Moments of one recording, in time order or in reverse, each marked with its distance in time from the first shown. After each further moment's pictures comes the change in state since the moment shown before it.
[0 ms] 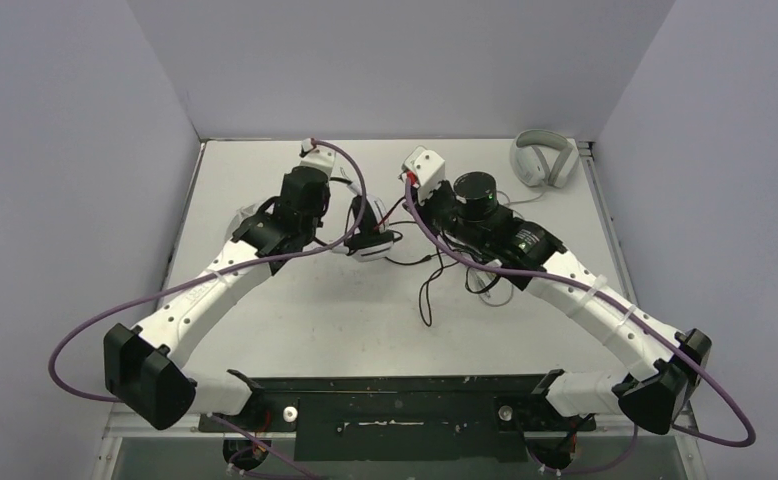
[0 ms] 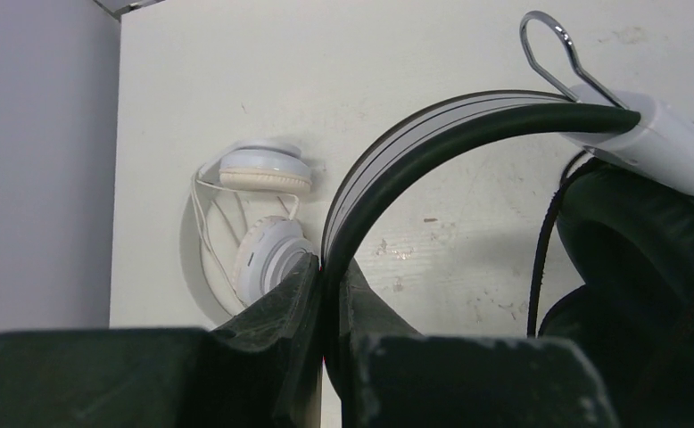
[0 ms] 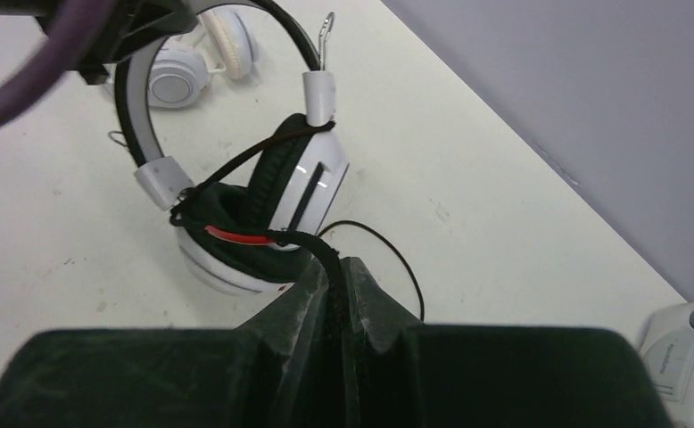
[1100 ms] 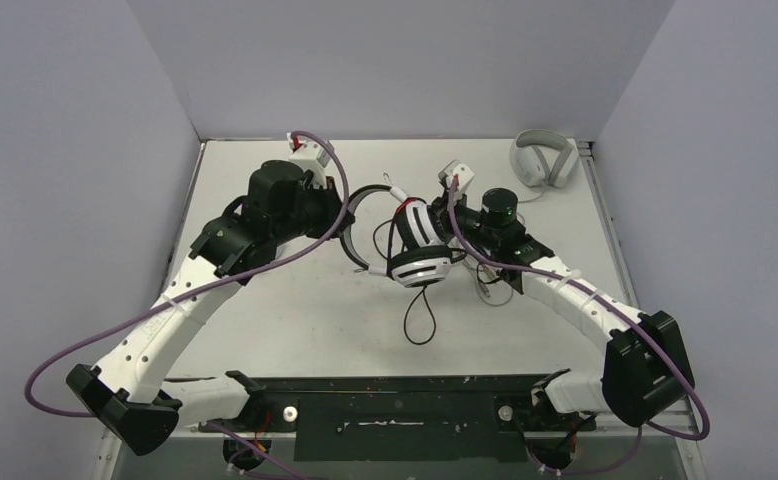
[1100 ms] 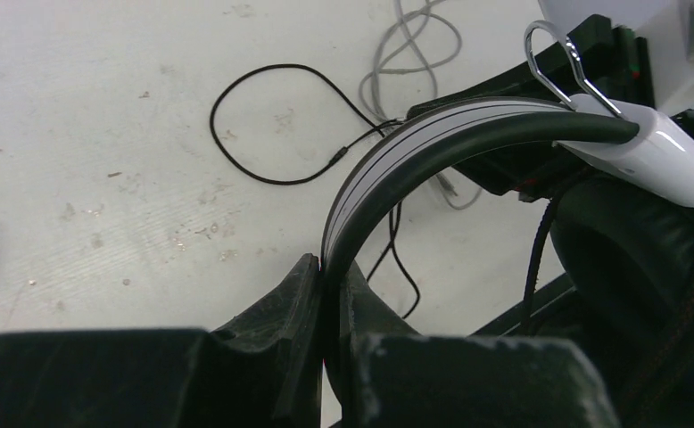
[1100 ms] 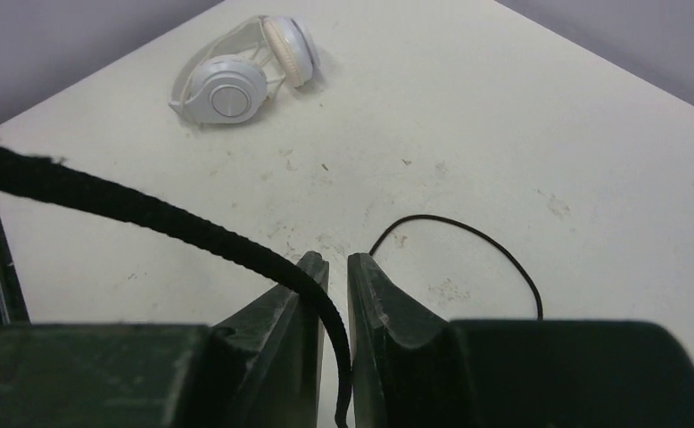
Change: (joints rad) left arm -0.041 -0.155 0.137 -0.227 0.614 -0.388; right arm -0.306 0.064 -0.406 0.528 -0.461 0.246
